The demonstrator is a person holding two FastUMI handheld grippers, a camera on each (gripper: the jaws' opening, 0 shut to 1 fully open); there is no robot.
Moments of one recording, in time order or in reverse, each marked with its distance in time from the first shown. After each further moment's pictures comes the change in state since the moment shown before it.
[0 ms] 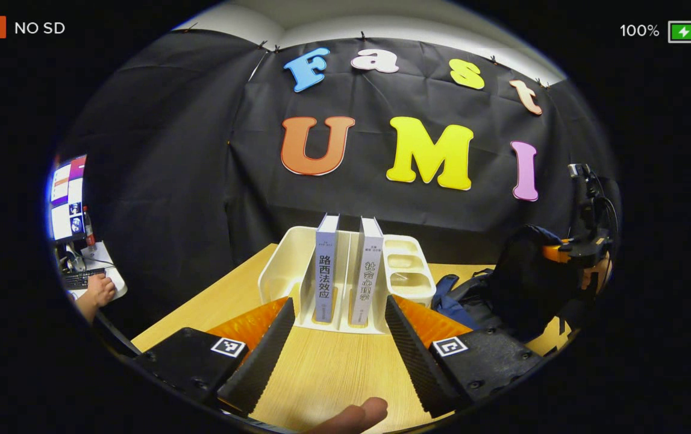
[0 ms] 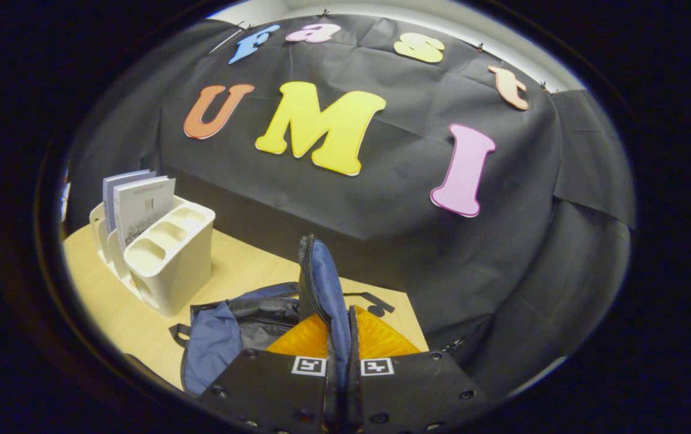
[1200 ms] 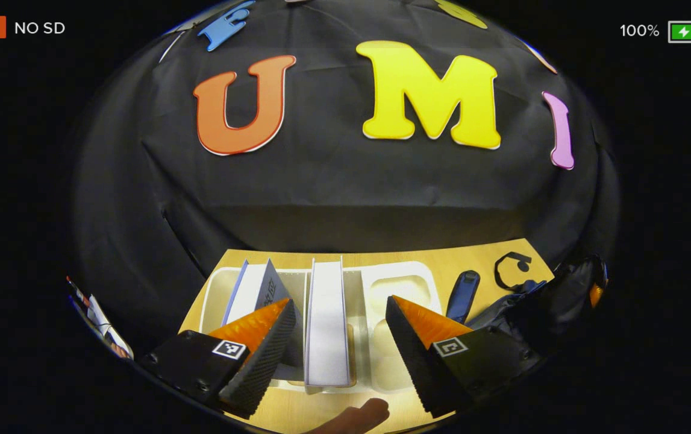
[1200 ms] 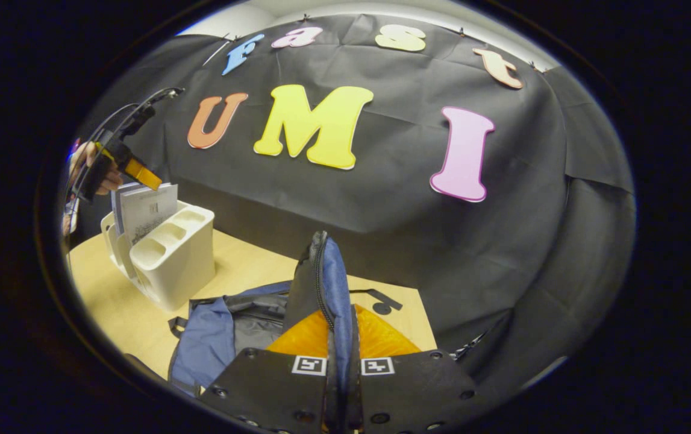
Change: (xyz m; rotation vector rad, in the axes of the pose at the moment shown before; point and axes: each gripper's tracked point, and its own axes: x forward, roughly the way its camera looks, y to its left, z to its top) left arm 0.243 -0.050 0.056 0.172 0.385 -0.049; right arm 0.012 -0.035 -0.025 0.036 -0.008 0.106
